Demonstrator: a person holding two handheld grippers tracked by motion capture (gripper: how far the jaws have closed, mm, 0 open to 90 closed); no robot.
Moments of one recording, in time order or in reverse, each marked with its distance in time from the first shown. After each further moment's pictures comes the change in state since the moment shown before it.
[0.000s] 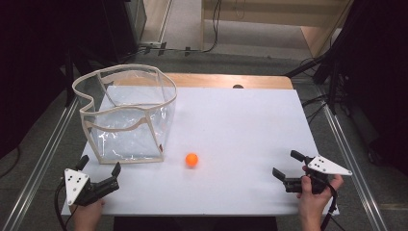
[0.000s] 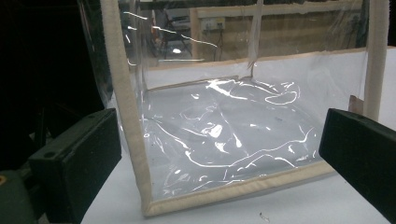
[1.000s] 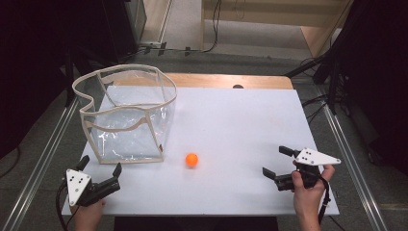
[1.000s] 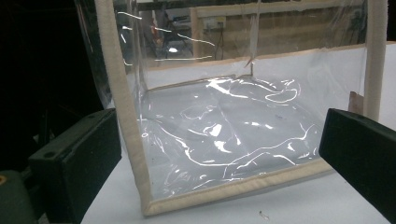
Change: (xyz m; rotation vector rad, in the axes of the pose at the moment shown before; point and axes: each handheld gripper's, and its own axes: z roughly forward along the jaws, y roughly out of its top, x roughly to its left) left arm -0.003 -0.001 0.000 0.000 0.005 0.015; right arm 0.022 0.035 0.016 0.087 0.117 -0.082
